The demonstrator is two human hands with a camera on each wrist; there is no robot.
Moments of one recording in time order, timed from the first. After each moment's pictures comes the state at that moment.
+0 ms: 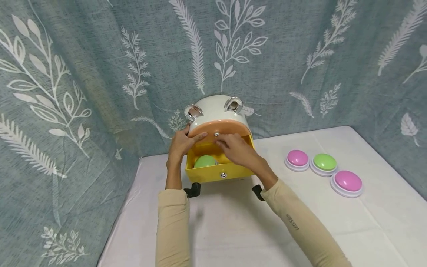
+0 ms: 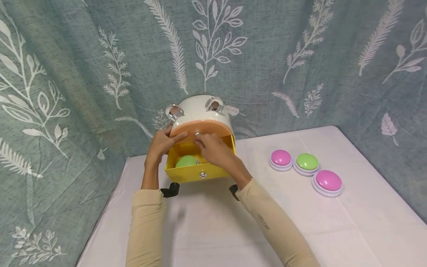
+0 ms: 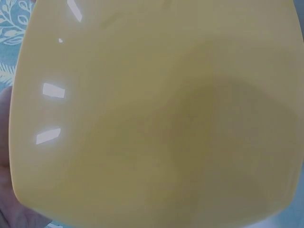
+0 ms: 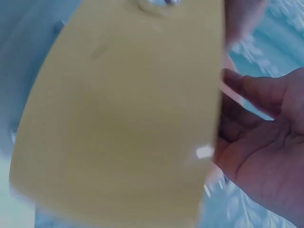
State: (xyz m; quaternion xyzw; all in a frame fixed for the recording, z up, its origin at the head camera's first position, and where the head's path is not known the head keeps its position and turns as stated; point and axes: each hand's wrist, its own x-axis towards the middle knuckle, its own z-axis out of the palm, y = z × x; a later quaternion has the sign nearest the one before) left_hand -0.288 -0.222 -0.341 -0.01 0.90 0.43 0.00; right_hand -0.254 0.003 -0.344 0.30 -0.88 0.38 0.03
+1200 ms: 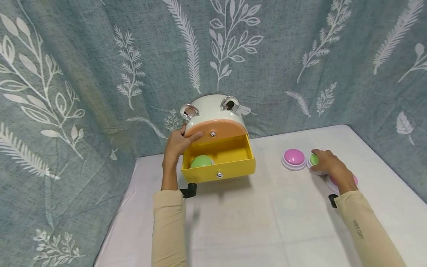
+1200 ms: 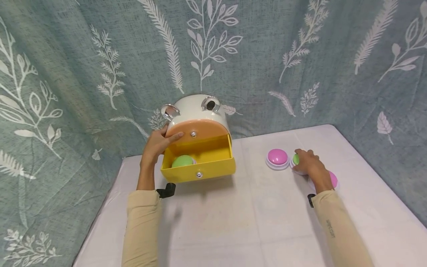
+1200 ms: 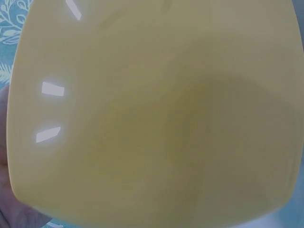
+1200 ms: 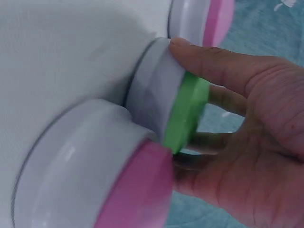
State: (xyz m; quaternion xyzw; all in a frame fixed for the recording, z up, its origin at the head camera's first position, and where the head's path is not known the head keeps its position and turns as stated) left_hand -0.287 -0.220 -0.342 -0.01 0.90 0.44 0.00; right_hand -0.260 0.269 -0.443 0.03 -0.97 0.22 -0.13
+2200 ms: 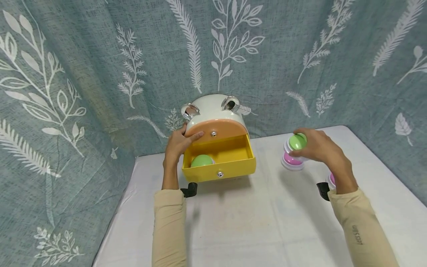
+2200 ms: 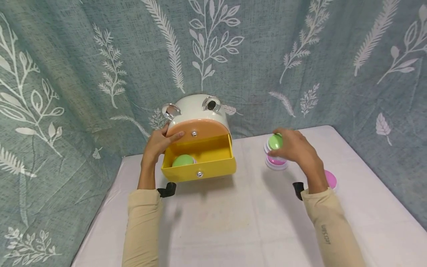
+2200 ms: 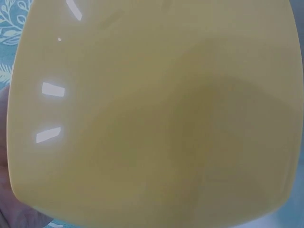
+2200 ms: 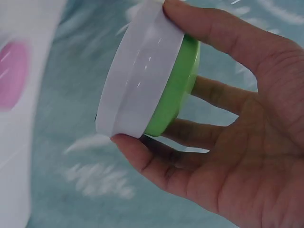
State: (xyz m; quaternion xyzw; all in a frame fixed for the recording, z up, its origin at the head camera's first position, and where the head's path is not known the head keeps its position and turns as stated) left_hand -0.287 -0.222 -0.343 0.00 0.90 0.44 0.00; right_hand -0.226 0.202 -0.339 0.11 -0.96 0.26 -0.01
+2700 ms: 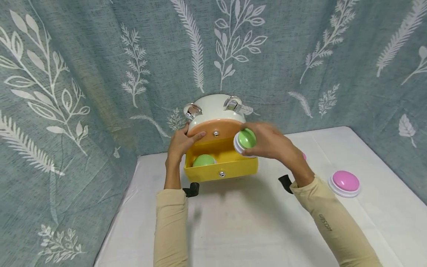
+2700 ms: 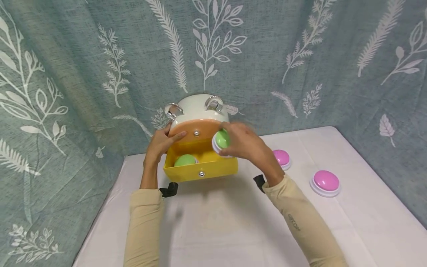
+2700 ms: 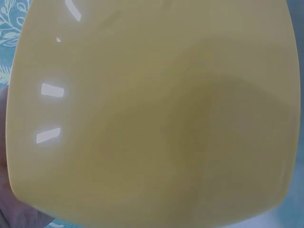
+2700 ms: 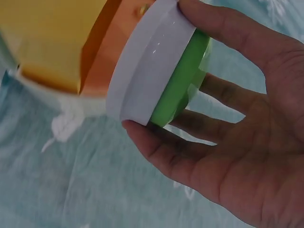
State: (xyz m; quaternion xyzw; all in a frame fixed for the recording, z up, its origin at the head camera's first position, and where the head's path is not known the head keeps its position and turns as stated) left_hand -0.284 -0.225 -0.345 0.01 0.90 0.43 -0.01; right_hand -0.227 0.077 -0.301 0.27 -0.92 0.27 0.05
